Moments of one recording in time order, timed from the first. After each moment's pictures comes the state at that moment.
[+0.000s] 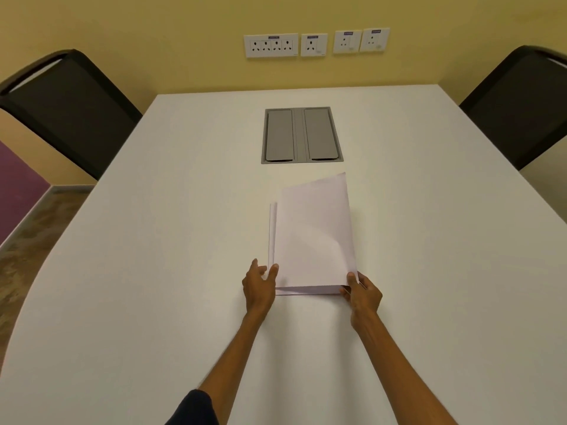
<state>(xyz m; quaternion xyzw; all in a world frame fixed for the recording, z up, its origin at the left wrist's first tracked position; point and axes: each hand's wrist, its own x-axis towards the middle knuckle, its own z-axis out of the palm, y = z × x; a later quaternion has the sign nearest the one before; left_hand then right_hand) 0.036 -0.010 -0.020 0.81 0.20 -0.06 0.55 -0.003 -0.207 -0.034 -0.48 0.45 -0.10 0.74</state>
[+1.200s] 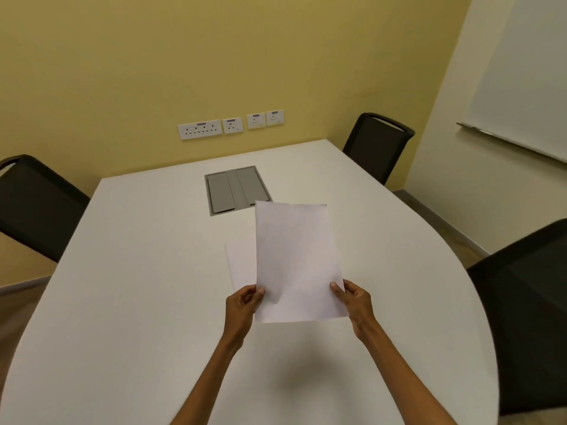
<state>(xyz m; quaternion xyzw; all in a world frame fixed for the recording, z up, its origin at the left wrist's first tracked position) -0.095 0.012 0.106 0.69 -0.08 -0.13 0.70 -0.198 -0.231 0.107 -0.59 0.30 -0.15 0.73</state>
